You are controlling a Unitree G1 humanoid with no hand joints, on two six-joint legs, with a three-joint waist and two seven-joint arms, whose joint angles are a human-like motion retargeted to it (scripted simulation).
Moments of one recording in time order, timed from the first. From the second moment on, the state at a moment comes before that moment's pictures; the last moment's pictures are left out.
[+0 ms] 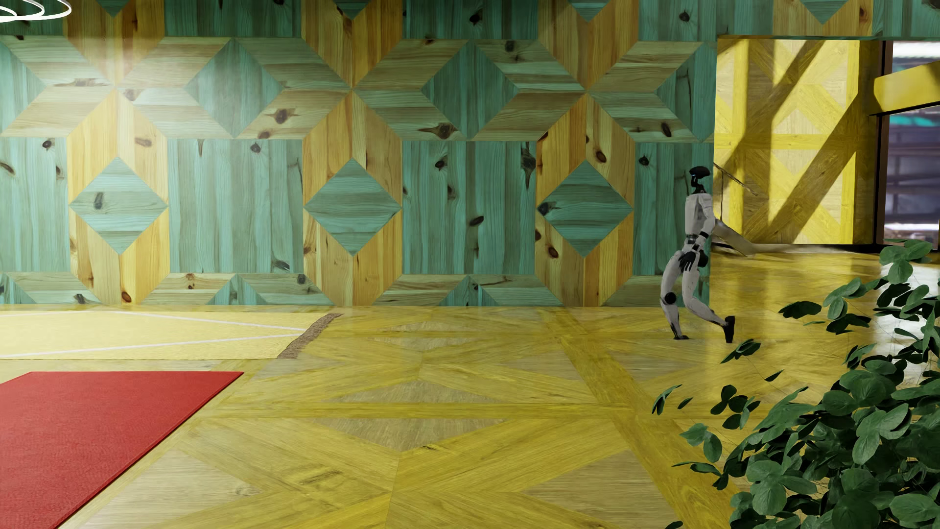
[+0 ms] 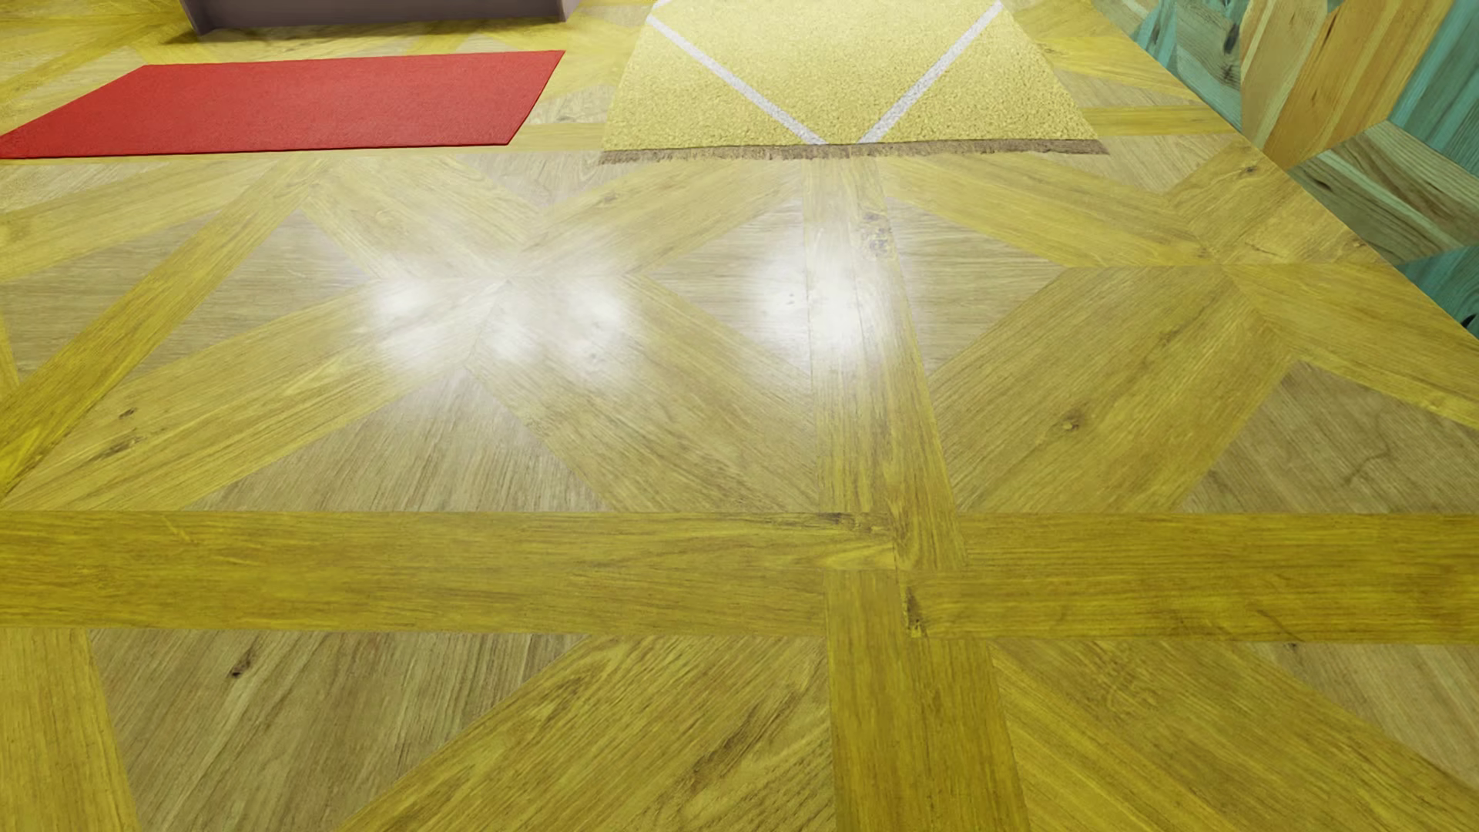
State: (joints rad) body -0.09 -0.32 -0.16 -0.05 0.01 -0.02 0.00 0.00 0.01 1.21 0.73 0.19 0.28 0.40 -0.09 0.35 -0.28 0.00 0.00 -0.34 0.38 0.83 1.10 0.00 0.00 0.00 0.00 0.00 0.00
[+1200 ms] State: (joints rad) body -0.23 -0.10 -0.05 -0.09 0.03 -0.04 0.00 0.00 0.02 1.26 0.60 0.22 0.25 0.25 -0.09 0.30 -0.27 0.00 0.00 -0.32 0.33 0.86 1.08 0.00 0.00 0.00 0.00 0.00 0.00
